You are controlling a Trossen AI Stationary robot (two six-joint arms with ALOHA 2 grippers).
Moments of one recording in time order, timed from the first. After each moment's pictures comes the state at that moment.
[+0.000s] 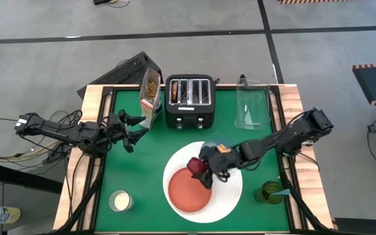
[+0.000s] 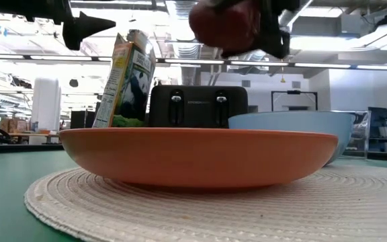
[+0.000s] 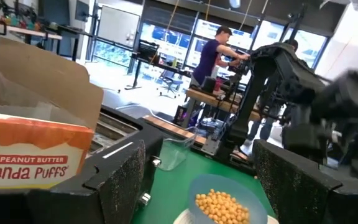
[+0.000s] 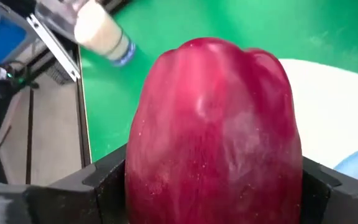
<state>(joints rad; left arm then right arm) -0.19 0.56 0.34 0.32 -0.53 -0.26 0.35 1.60 1.15 -0.23 0.18 0.81</state>
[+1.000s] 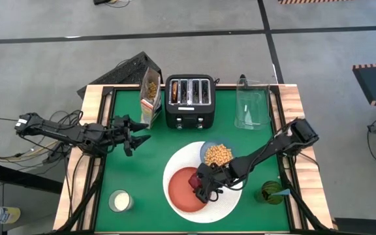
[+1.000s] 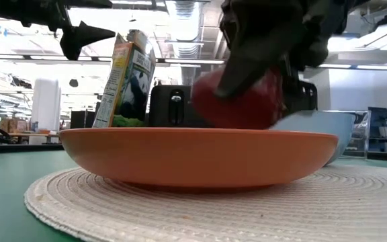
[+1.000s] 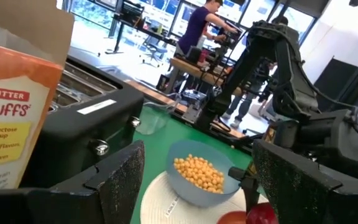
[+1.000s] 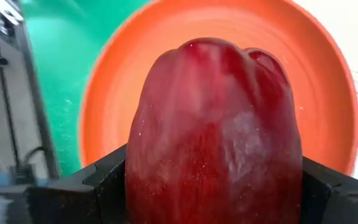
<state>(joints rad) -0.19 0.56 0.34 0.19 -0.42 -0.42 0.44 1.84 1.15 -0.18 0.16 0.99</state>
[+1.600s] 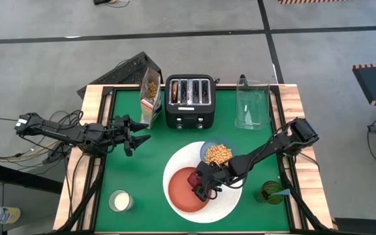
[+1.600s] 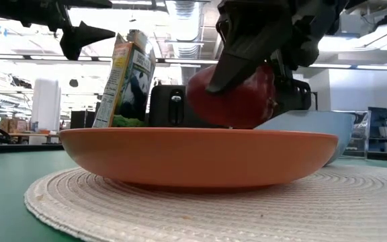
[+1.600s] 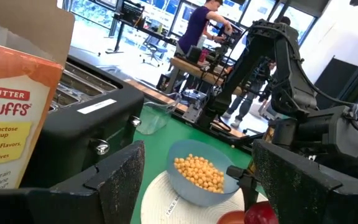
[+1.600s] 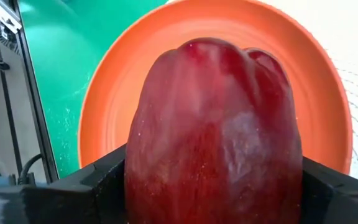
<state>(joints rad) -0.19 0.56 0.34 0.19 -0.42 -0.42 0.43 1.84 1.15 -0.17 0.16 0.99</state>
